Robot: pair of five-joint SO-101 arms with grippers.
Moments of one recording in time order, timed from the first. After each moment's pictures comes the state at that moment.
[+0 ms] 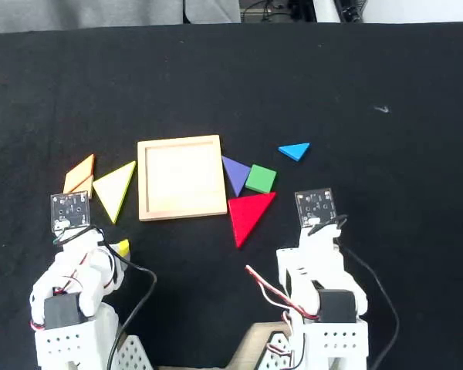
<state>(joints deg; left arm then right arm) -15.2 -104.0 96.2 72.7 -2.5 0.8 -103.6 96.7 74.0 5.6</state>
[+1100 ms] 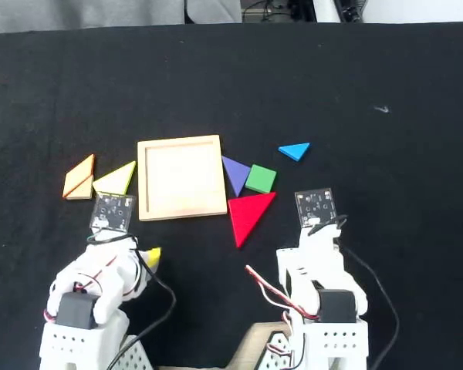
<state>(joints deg) 2.9 -104.0 96.2 72.7 -2.5 0.8 -103.6 96.7 74.0 5.6</state>
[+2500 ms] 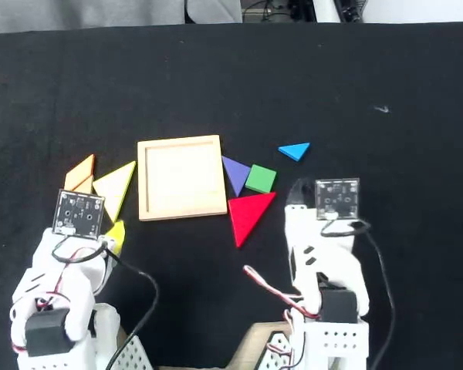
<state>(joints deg) -12.5 -104.1 76.3 75.7 -20.4 4.6 -103.6 96.7 38.5 5.4</state>
